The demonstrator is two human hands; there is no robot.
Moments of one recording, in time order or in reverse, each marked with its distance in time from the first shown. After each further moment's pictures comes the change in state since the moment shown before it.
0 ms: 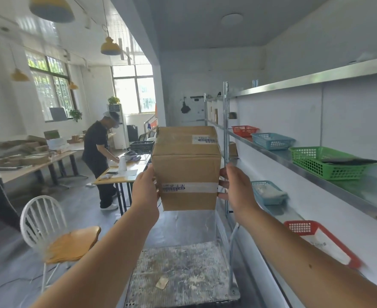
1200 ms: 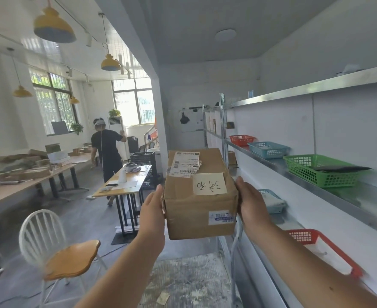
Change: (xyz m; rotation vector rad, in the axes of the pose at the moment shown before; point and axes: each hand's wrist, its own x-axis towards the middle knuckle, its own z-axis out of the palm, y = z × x) left_hand -0.044 -0.025 0.011 0.032 -0.055 0.015; right_hand -0.007 0.000 -0.041 0.170 0.071 0.016
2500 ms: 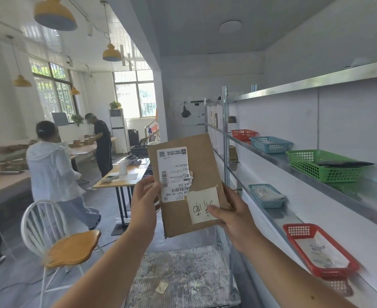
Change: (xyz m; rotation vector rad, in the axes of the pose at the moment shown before) left_hand 0.005 0.002 -0.026 0.107 -0.035 0.206; right_hand -0.029 0.048 0.012 0.119 -0.283 0.096
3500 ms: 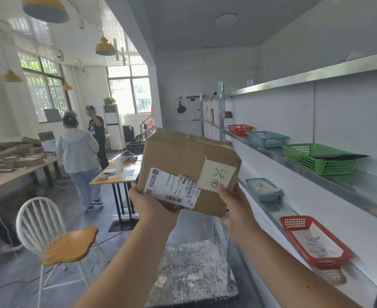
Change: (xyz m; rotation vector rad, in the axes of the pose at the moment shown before) left_hand -0.010 0.007 0.025 -0.713 0.203 -0.430; right_hand 0.001 0.003 0.008 0.172 0.127 0.002
